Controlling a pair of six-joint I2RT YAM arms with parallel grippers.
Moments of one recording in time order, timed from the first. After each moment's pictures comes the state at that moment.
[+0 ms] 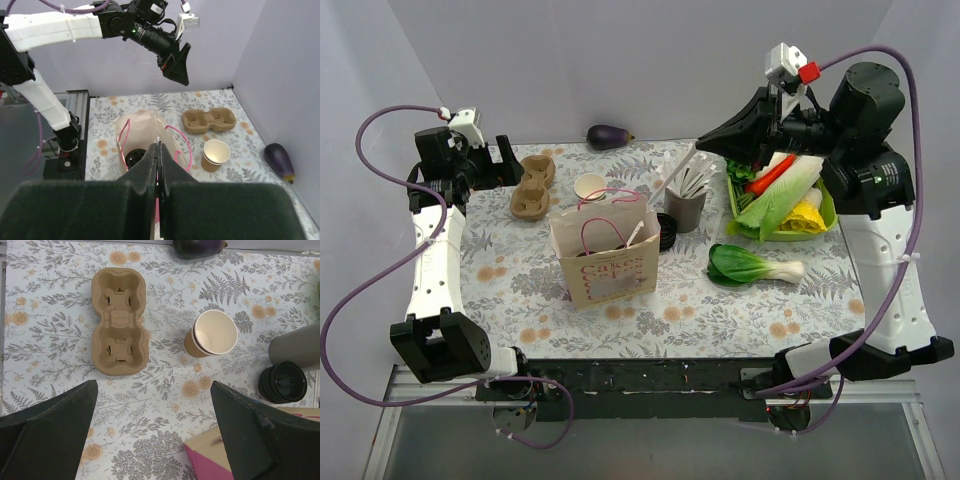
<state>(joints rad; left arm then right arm) 0.20 1.37 1.45 -0.58 0.36 -0.03 0.34 1.38 2.02 -0.60 -1.08 -0.06</state>
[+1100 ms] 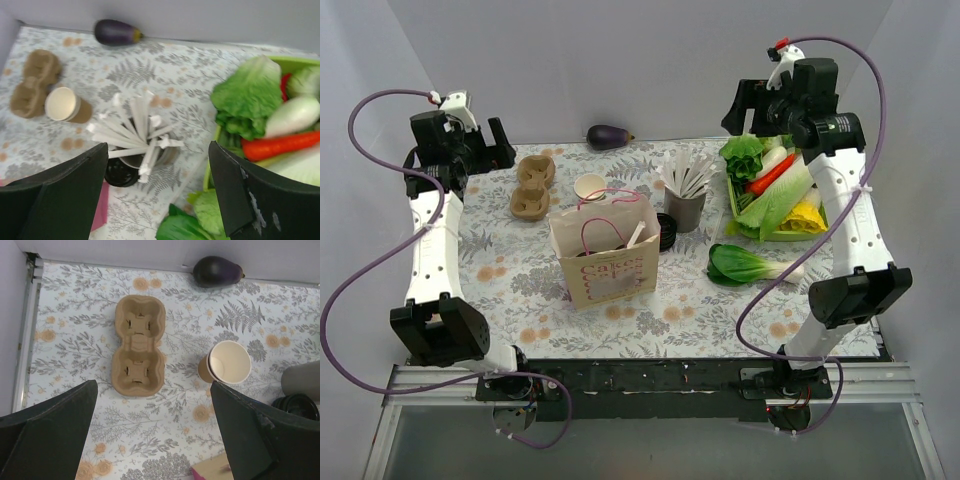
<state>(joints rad) 0.20 1.44 1.56 -0.57 0.29 -0.06 0.19 1.67 2.04 -0.78 -0.32 0.16</state>
